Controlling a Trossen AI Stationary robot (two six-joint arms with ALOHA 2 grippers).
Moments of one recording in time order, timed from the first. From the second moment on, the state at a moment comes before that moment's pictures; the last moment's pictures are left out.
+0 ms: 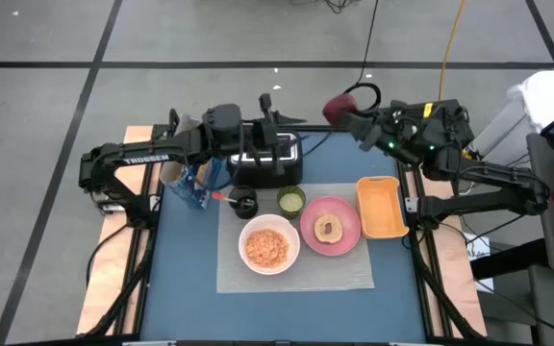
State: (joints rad) left arm 0.19 1.57 1.52 0.08 -0.03 0.55; right arm -0.24 0.94 0.94 0.23 0.29 0.67
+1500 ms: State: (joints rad) left arm 0.19 1.57 1.52 0.30 -0.04 0.58; right arm -0.25 1.21 0.94 0.73 0.18 1.08
